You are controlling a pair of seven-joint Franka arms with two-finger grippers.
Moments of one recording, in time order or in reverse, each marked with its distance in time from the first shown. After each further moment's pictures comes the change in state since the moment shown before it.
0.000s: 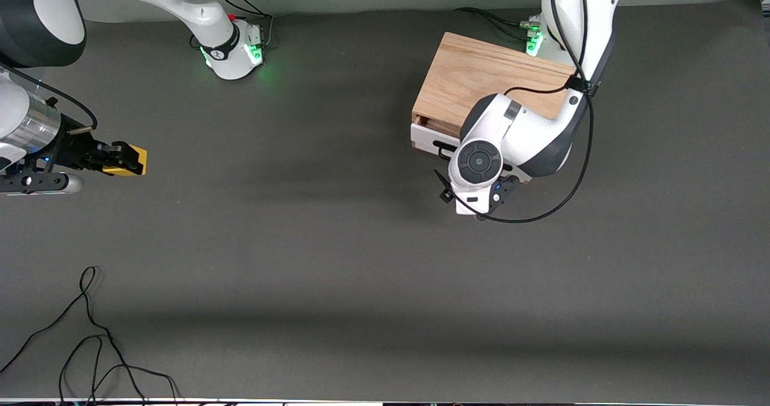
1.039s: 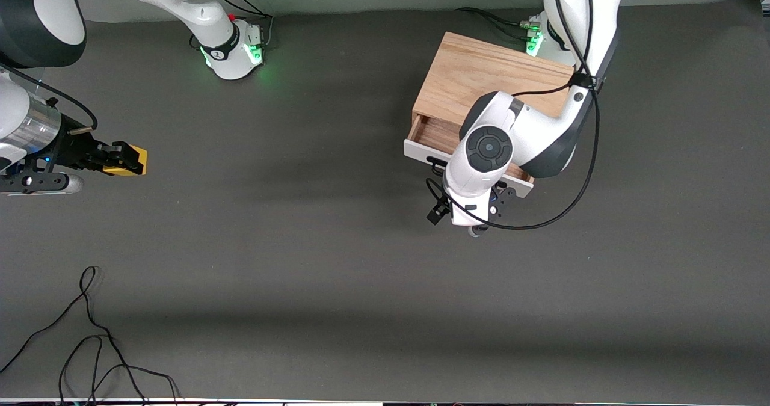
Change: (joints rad) left arm -0.002 0.006 0.002 0.077 0.001 0.137 0.002; right arm 0.000 0.000 0.000 -0.001 0.000 0.000 0.000
